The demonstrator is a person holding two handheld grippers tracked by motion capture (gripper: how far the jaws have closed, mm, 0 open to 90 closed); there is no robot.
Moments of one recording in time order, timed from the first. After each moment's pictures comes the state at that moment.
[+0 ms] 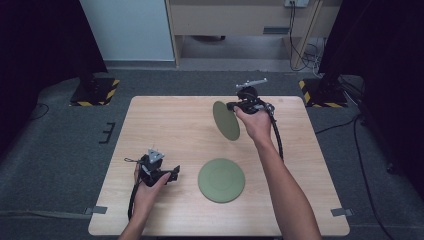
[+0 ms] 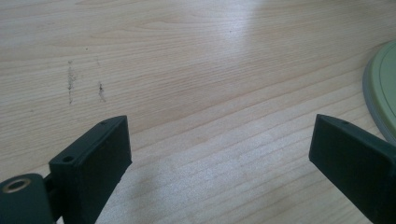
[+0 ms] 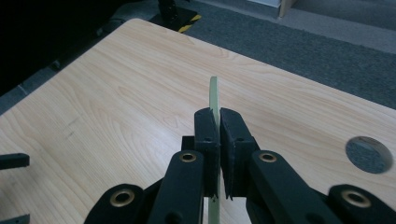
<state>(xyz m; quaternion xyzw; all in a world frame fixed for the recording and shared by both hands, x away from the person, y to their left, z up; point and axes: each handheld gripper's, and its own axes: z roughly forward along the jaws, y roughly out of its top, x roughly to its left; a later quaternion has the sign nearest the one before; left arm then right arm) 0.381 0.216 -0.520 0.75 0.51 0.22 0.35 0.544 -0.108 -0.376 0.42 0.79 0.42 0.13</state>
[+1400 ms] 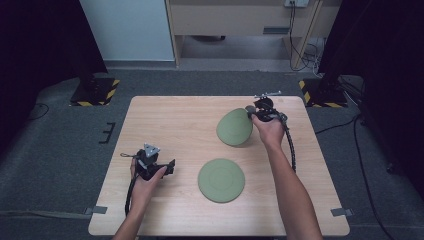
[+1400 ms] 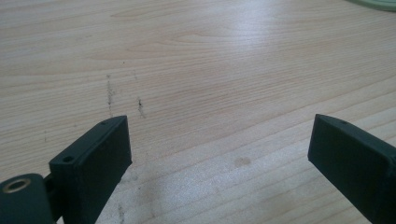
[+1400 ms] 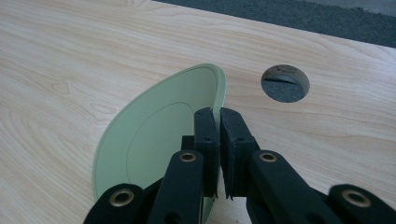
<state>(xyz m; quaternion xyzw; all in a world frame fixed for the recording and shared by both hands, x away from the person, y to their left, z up) 0.399 0.229 -0.519 0.74 0.52 0.24 0.34 0.574 -0.171 -0.451 0.51 0.77 0.36 0.16</state>
